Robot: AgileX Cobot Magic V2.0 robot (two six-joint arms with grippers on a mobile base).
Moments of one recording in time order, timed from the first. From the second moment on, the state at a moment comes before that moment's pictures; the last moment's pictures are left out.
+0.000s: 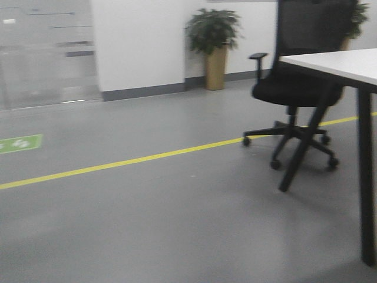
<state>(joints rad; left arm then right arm) -0.09 -0.01 0.03 -0.07 0.07 0.03 0.09 0.13 -0.59 -0.05 0.61 0.07</state>
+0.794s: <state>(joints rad) -0.09 -0.01 0.03 -0.07 0.07 0.03 0.09 0.13 -0.59 -0.05 0.61 0.07</state>
